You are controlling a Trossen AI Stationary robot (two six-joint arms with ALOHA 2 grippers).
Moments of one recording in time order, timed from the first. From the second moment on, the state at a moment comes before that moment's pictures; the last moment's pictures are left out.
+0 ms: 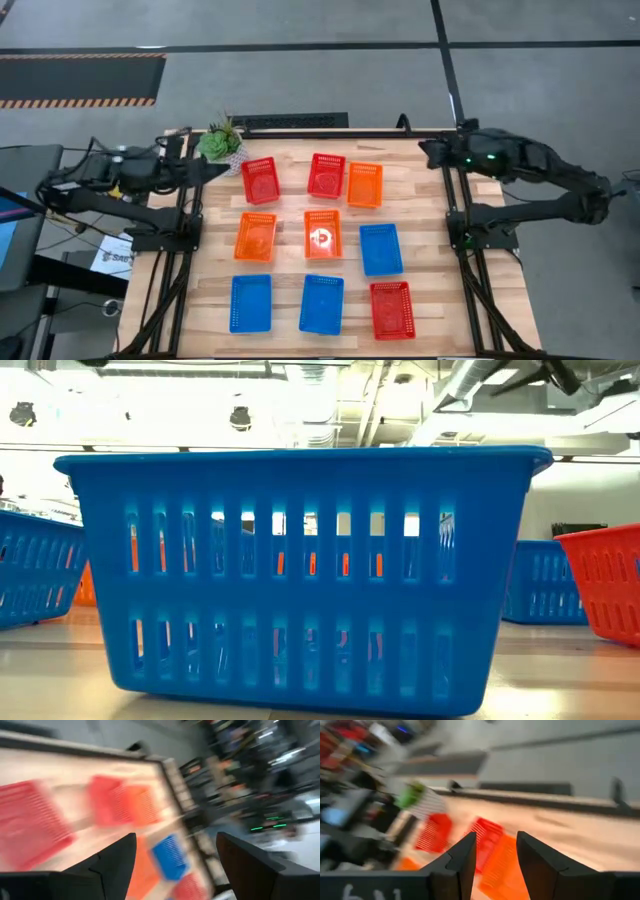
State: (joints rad) left arm -0.07 0.69 1.17 -0.93 -0.43 -1.18; right arm -0.20 0.80 1.17 -0.92 0.50 0.90
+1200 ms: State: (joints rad) left arm -0.07 0.67 0.82 -1.07 -0.31 -1.39; right arm -0.29 1.29 1.08 -1.05 0.22 1.00
